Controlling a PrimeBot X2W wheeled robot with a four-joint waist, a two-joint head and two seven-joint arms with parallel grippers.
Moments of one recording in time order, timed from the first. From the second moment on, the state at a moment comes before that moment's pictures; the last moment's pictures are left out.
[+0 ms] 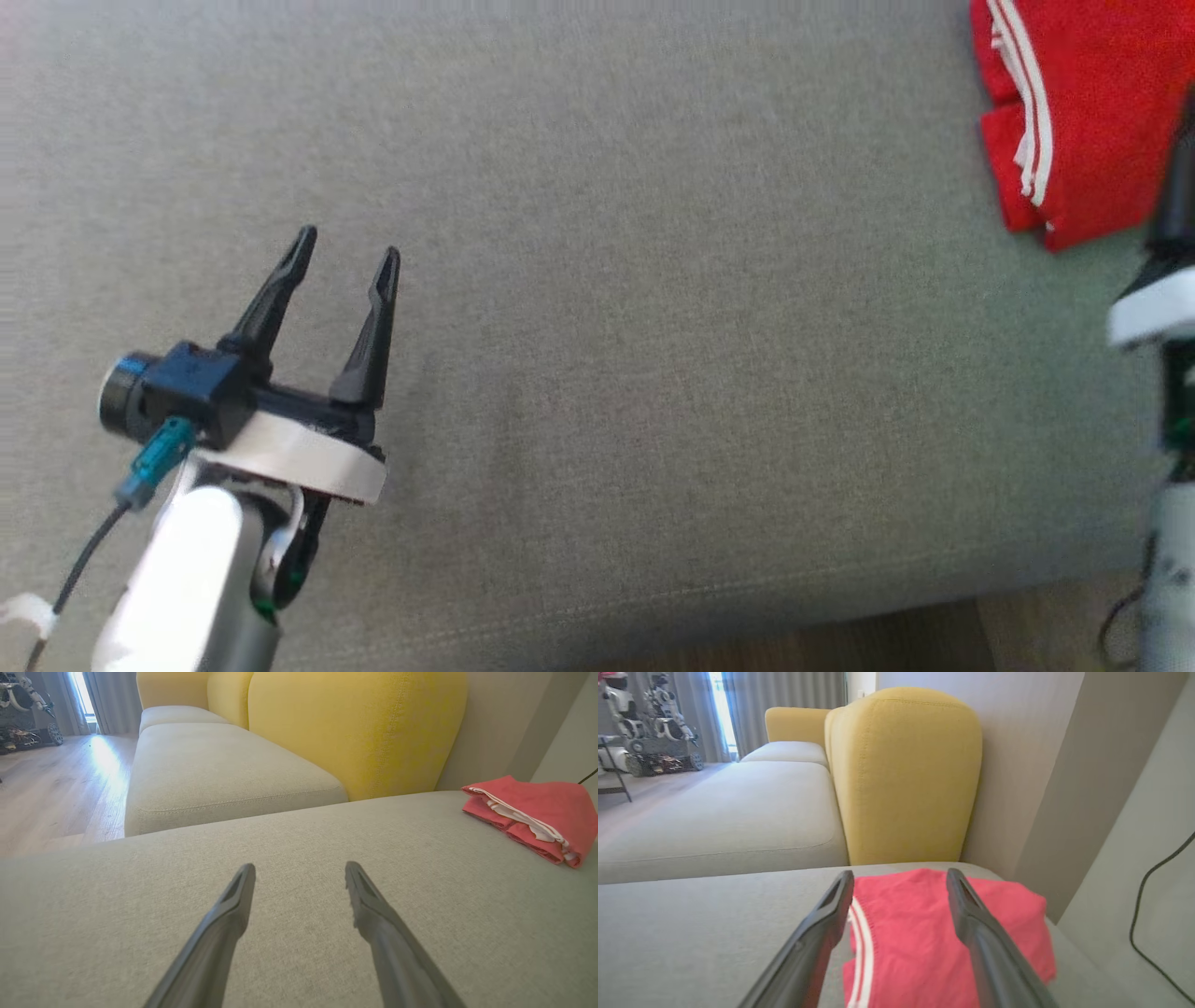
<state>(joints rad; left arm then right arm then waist) -0.26 0.27 -0.31 0.08 -0.27 -0.03 -0.22 -0.40 -0.15 -0.26 0.05 0.07 0.13 0.10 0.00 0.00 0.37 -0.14</state>
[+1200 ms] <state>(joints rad) 0.00 0.25 -0.26 0.19 -0.34 0.04 -0.25 -0.01 -0.05 -0.01 0.11 0.16 0.13 -0.03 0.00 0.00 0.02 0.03</state>
